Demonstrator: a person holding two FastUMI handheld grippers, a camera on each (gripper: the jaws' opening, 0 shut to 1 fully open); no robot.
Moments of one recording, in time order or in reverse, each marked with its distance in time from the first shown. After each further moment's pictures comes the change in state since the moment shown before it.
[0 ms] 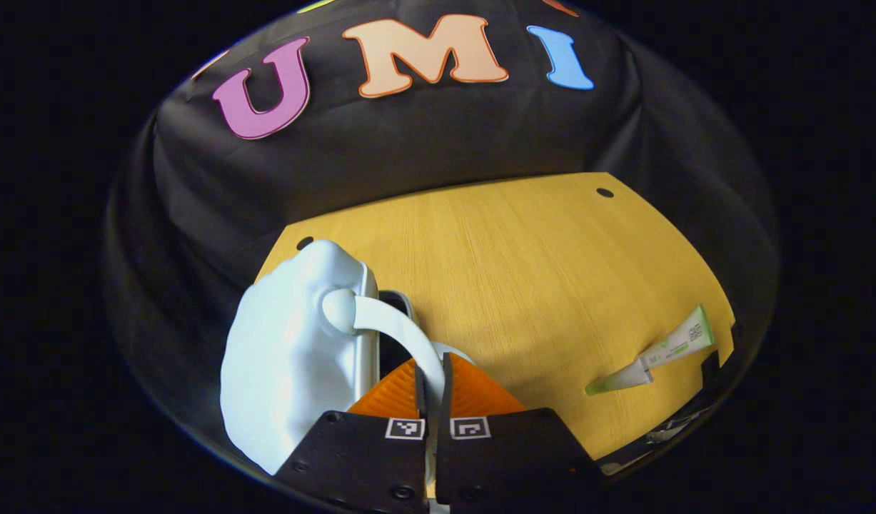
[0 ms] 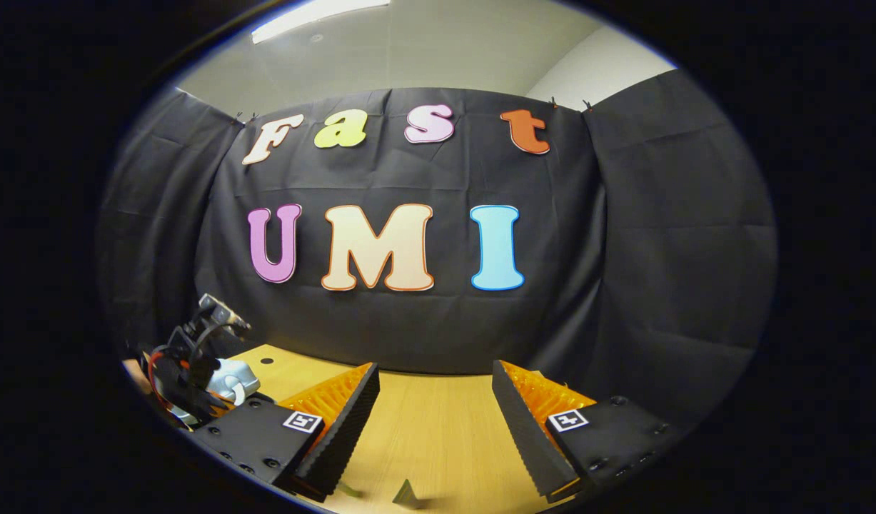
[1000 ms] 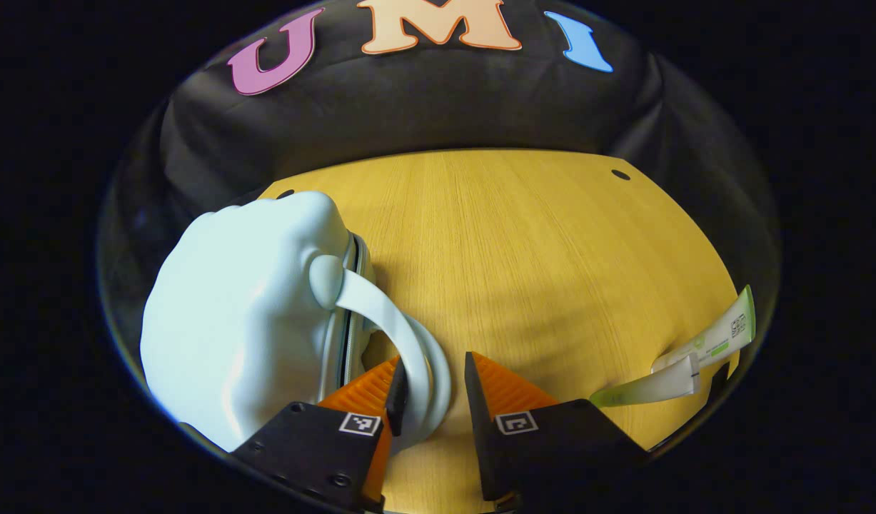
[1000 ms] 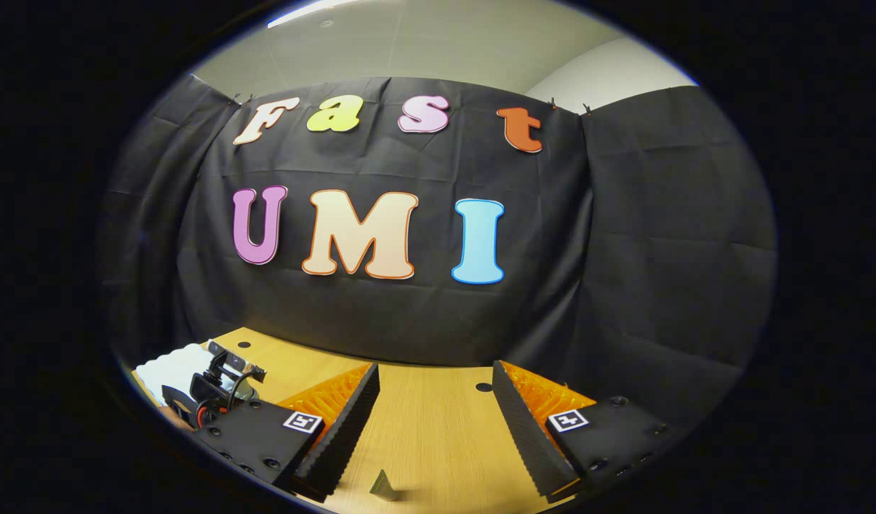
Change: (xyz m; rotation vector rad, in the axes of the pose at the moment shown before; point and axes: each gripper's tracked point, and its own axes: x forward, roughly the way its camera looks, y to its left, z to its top) left arm 0.040 -0.007 -0.050 -0.086 0.101 0.023; right arm -0.009 -0.019 0.004 -0.092 0.048 -0.085
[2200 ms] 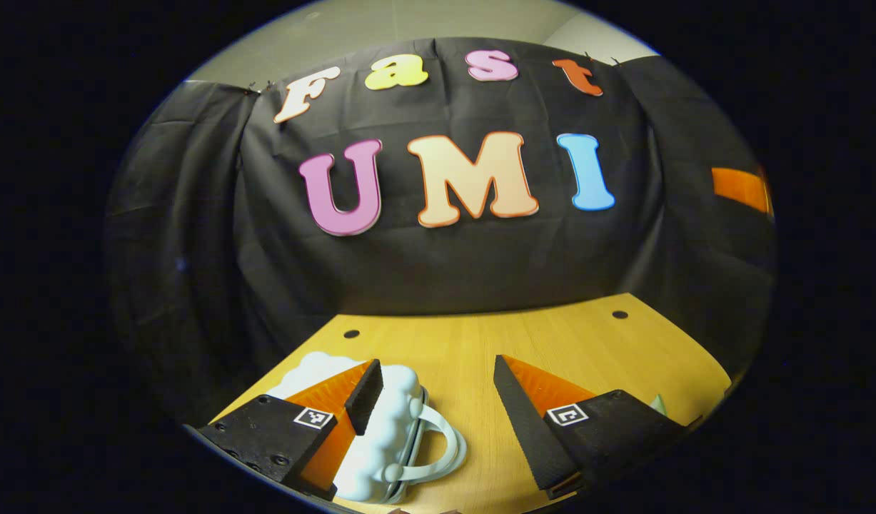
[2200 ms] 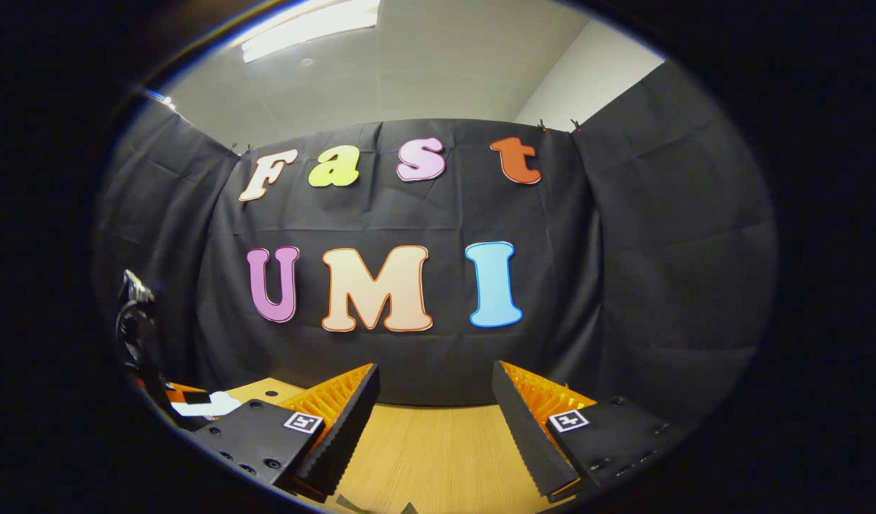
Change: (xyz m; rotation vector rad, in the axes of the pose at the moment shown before) left arm -0.159 0.018 0.119 -0.041 -0.581 0.137; right arm 0.008 -0.003 0.052 0.142 -0.165 0.055
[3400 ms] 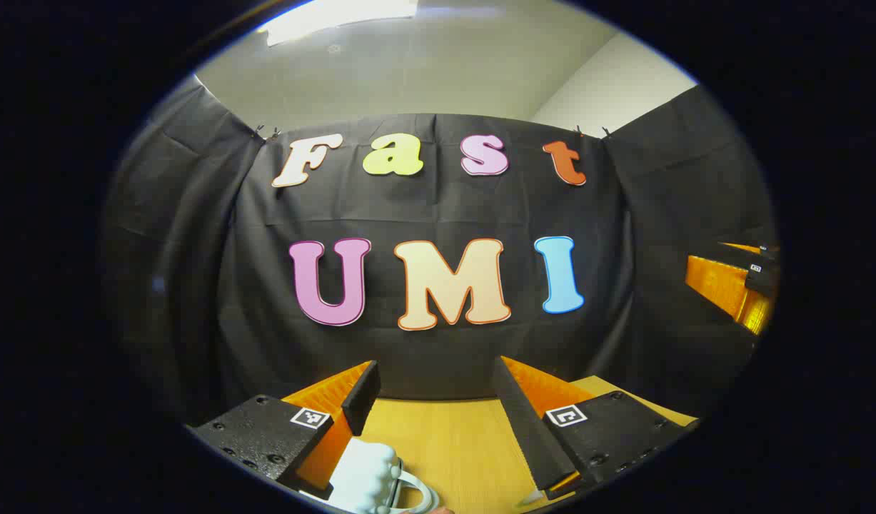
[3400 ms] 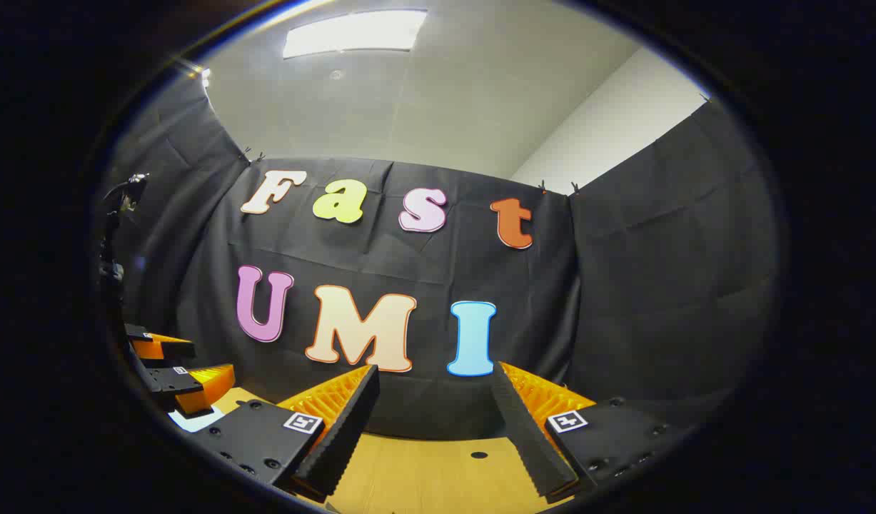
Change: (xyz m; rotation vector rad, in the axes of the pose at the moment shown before) left arm -0.062 0.003 0.161 -0.065 -0.427 -0.071; right arm -0.046 0.031 0.080 -0.132 -0.206 -0.037
